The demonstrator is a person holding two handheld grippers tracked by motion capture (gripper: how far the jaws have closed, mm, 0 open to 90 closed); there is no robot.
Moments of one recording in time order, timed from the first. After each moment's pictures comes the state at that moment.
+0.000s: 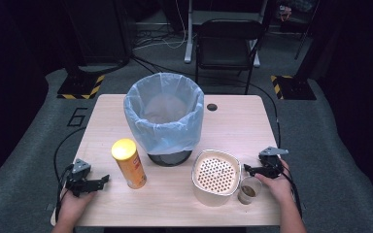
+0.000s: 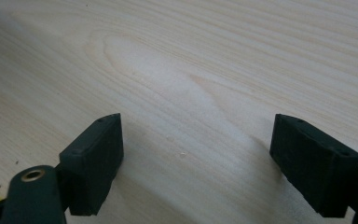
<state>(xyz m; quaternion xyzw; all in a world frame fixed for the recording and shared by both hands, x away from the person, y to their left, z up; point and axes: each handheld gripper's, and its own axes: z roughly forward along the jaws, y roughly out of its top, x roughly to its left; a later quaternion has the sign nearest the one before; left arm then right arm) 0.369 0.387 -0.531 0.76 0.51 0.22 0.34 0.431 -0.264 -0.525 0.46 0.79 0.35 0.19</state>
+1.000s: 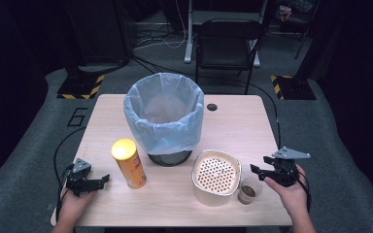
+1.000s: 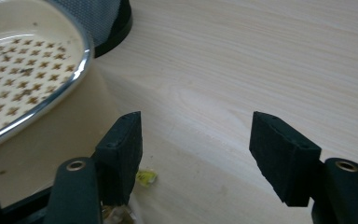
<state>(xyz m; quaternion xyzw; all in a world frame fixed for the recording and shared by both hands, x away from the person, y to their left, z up) 0.371 0.387 -0.531 0.76 0.51 0.22 0.34 0.361 -0.253 -0.430 0.46 0.77 0.39 0.20</state>
